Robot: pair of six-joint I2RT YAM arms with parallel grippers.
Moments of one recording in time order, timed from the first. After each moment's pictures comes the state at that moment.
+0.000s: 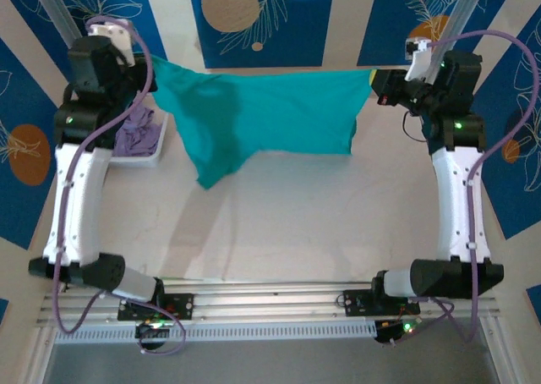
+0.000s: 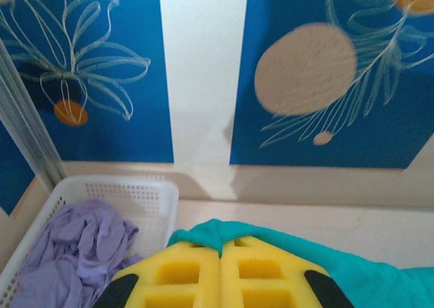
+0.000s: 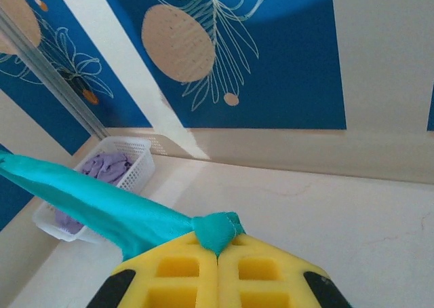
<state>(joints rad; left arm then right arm) -0.17 1.42 2.02 -0.81 -0.13 -0.10 -0.09 1.34 1.72 -0.65 -0.61 0.21</state>
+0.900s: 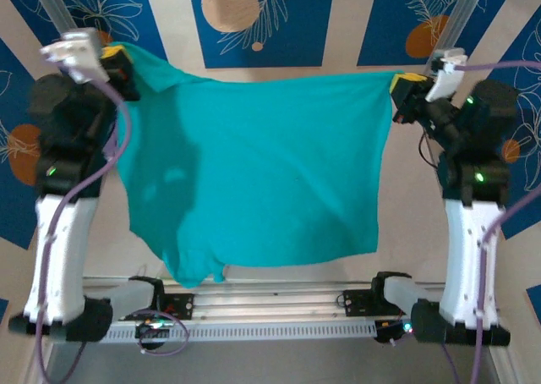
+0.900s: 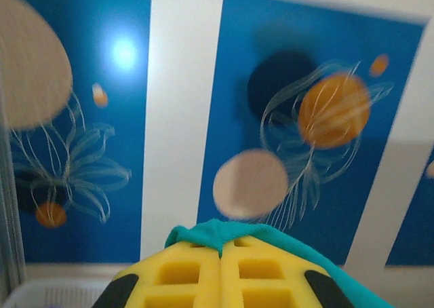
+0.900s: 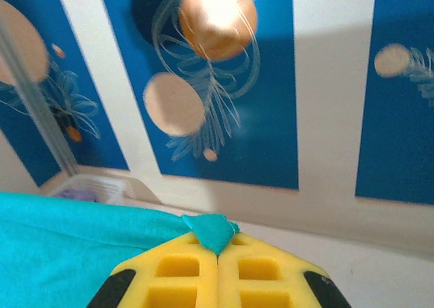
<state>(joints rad) -0.16 1.21 1.69 -0.39 -0.06 -0.13 -0.09 1.12 1.62 -0.59 -0.45 0.13</state>
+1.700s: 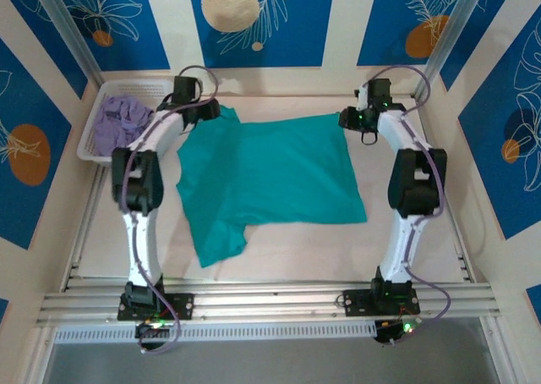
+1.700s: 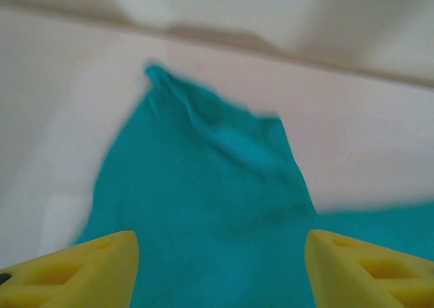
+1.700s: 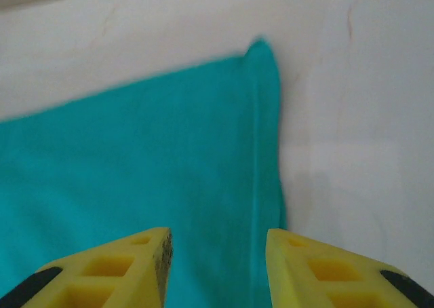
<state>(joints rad) -0.15 2.13 1.78 -0.37 0.10 -0.33 -0.01 2.00 1.63 -0.55 -0.25 0.17</state>
